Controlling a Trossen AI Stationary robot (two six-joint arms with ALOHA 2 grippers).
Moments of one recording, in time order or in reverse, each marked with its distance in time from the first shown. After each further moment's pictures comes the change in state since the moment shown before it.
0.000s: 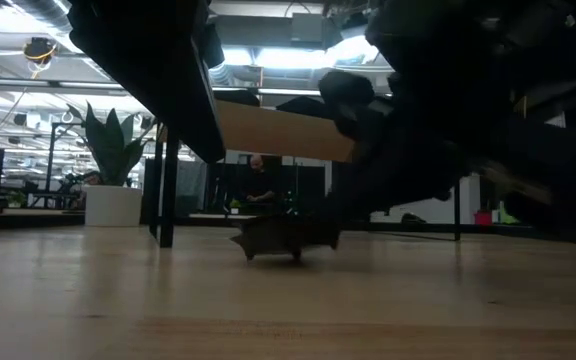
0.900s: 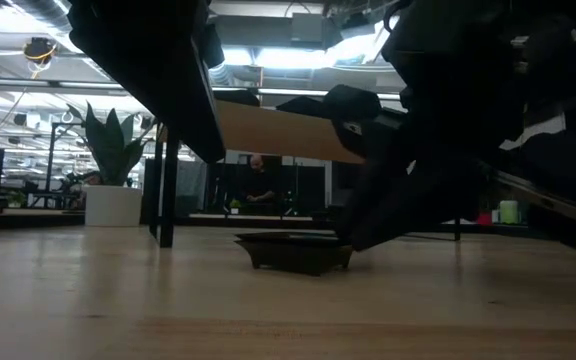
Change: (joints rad) left arm 0.000 0.000 0.000 0.000 0.000 0.001; right arm -0.006 0.001 -0.036 0.018 -0.081 -0.019
